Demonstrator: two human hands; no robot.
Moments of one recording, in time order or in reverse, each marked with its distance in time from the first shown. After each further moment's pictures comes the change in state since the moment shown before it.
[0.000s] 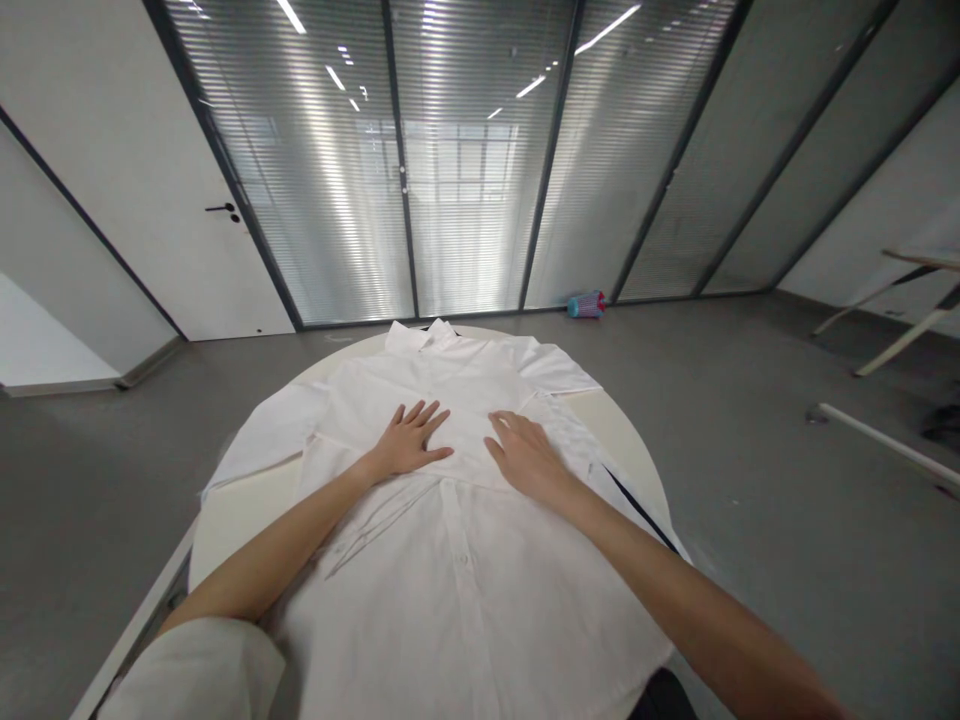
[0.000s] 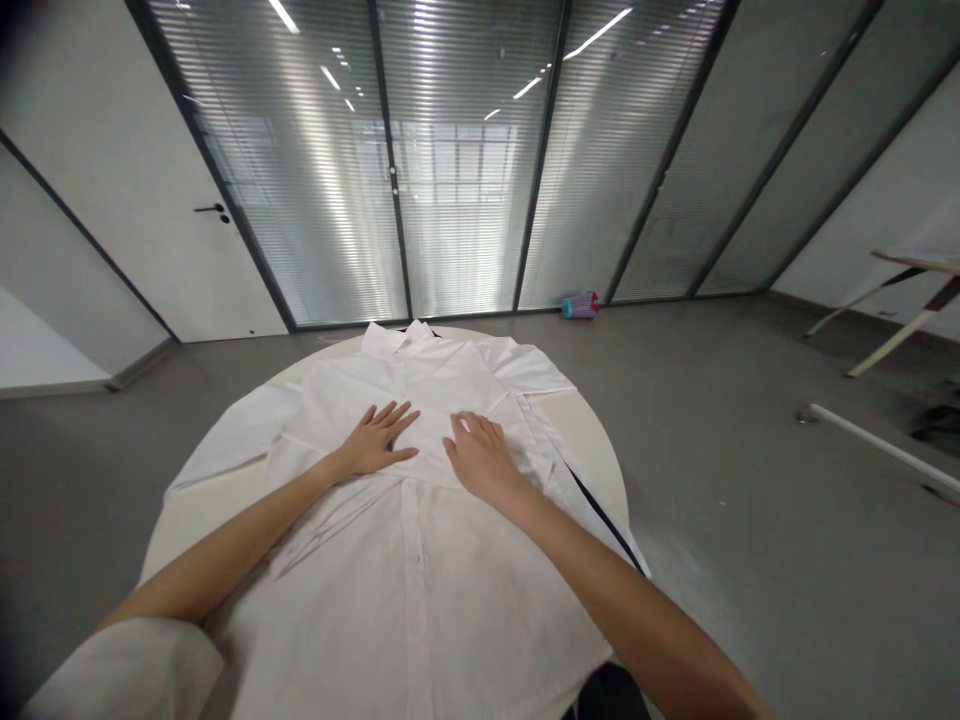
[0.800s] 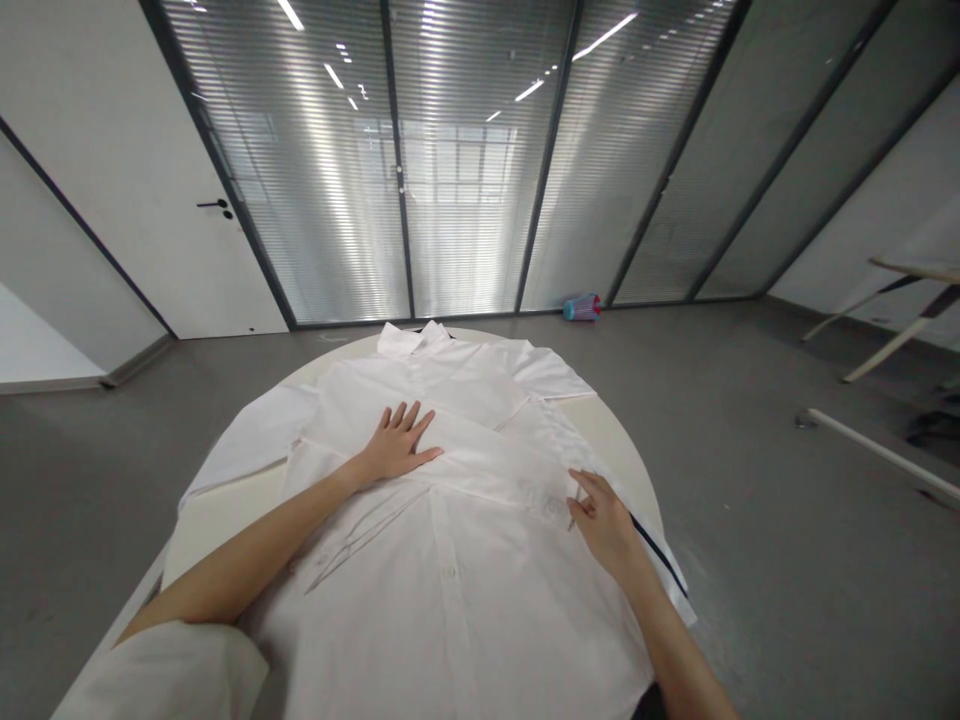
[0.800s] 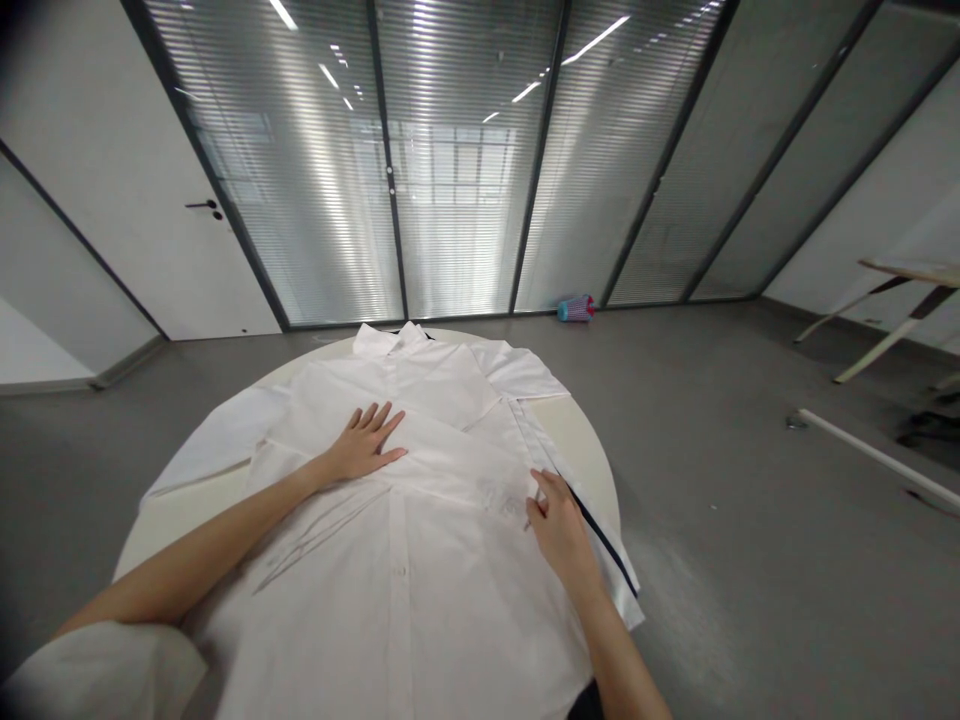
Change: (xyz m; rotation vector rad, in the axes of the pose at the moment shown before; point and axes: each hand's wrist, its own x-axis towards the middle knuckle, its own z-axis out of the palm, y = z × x) left_hand 0.002 0.004 -0.001 0.048 -0.043 -0.110; right_hand -0.105 0.105 0.061 0.489 0.281 0.435
